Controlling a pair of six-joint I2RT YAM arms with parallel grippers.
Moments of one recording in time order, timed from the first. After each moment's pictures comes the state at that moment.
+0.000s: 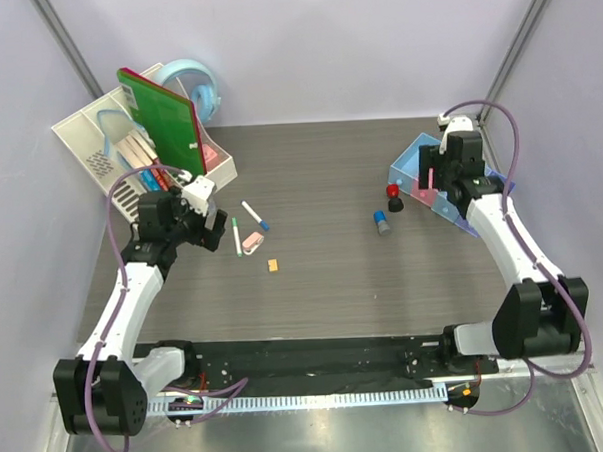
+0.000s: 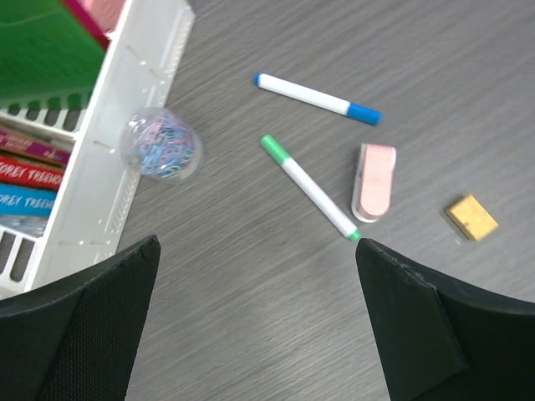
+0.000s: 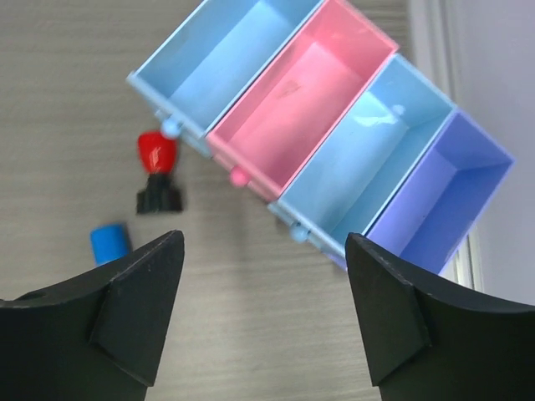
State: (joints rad) left arm -0.06 1.06 0.78 -0.28 0.28 0.36; right arm 0.04 1.29 1.07 -0.39 0.15 -0.06
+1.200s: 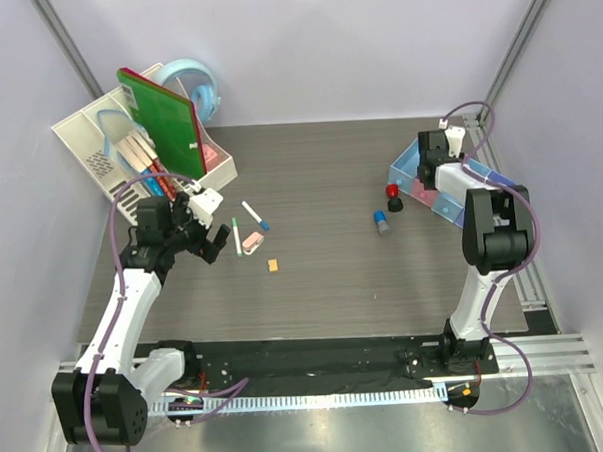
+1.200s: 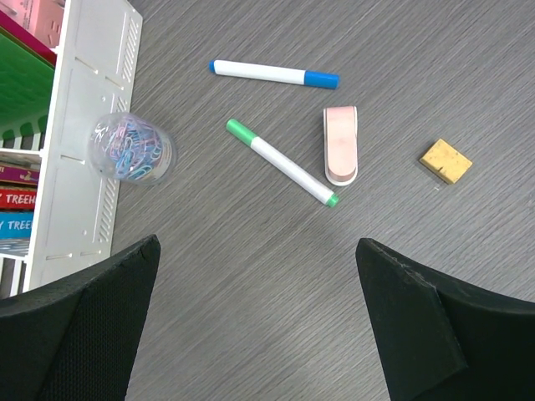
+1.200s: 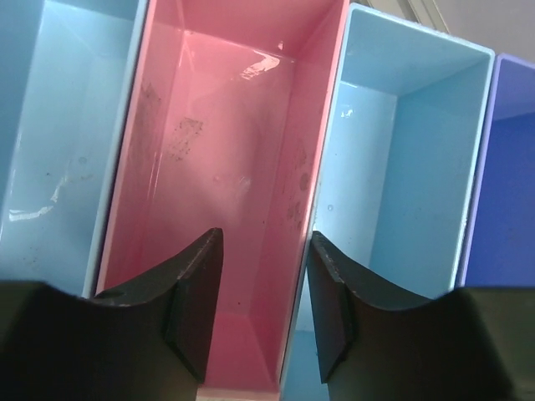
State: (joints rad) left arm -0.06 1.01 0.78 -0.42 0.41 0.55; right arm 0.03 1.91 1.29 -0.21 0.58 0.28
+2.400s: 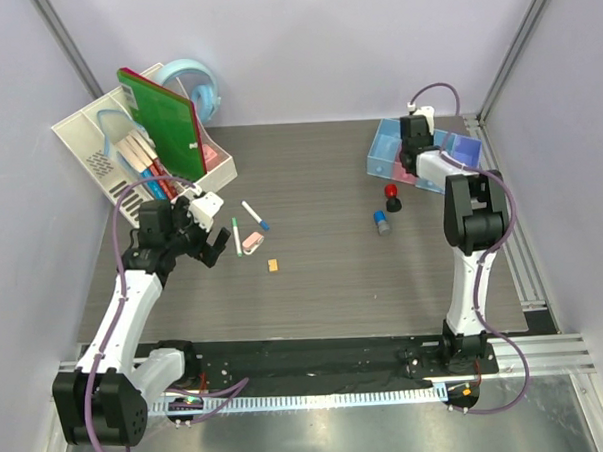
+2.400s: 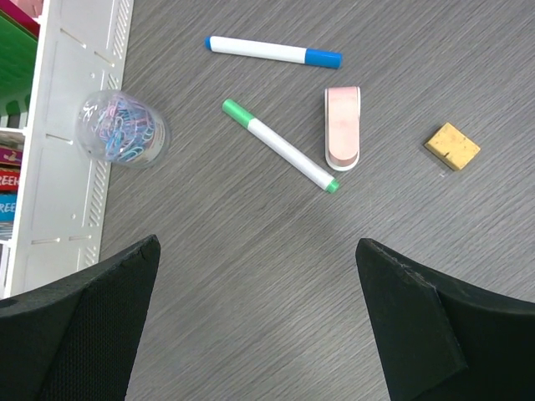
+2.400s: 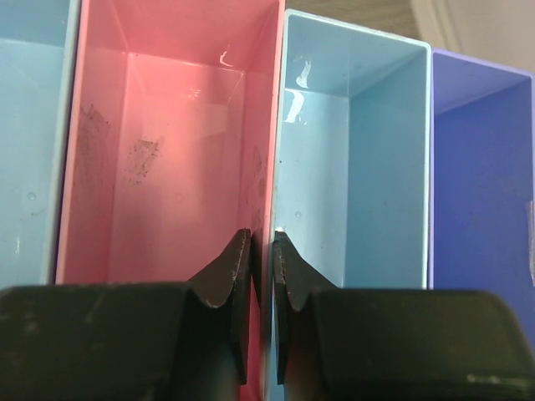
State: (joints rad) left arm -0.06 1.00 0.75 -0.43 0.39 0.55; right arm 0.09 2.14 1.55 -0.07 0.54 0.03
